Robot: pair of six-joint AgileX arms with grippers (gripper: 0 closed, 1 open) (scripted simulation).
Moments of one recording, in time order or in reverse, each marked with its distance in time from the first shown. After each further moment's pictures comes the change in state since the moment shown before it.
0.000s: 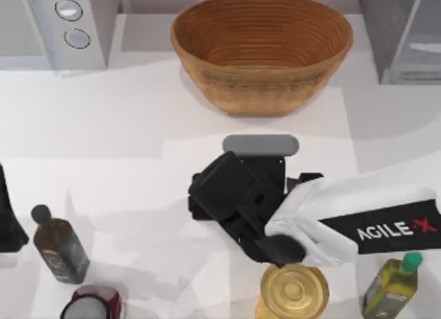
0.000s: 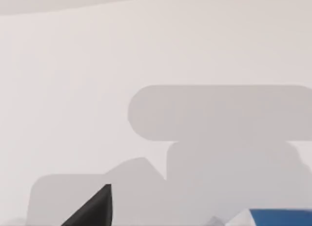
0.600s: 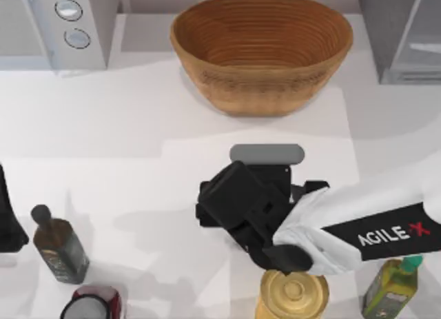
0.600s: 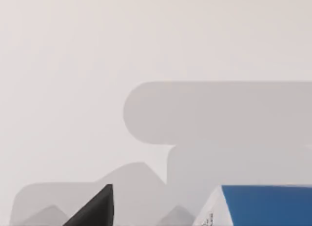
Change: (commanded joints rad) left arm 0.000 0.000 0.000 0.000 0.000 0.000; right arm -0.009 0.016 -0.057 0.079 -0.004 -0.011
